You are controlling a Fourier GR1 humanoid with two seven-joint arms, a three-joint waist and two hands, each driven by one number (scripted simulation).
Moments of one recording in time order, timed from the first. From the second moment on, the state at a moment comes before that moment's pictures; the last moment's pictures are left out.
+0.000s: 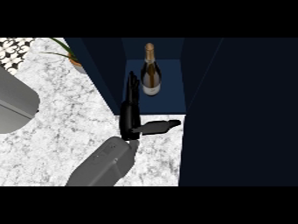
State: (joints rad) left arm -0.56 0.00 -0.62 -0.89 0.79 0.66 -0.79; right arm -0.07 -0.09 0.05 -2.40 -0.23 0.14 0.56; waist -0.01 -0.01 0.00
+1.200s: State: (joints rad) left arm -0.02 0.22 -0.89 -1.77 0.53 0.92 -0.64; right arm -0.06 -0.13 0.01 -2.41 -0.24 0.18 0.59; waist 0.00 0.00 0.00
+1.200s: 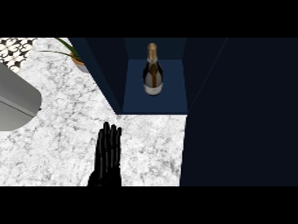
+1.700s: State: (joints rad) left arm 0.10 0.44 -0.87 -1.97 0.53 0.81 -0.62; right arm -0.03 -0.14 0.06 -2.40 -0.27 0.27 0.61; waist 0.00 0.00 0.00
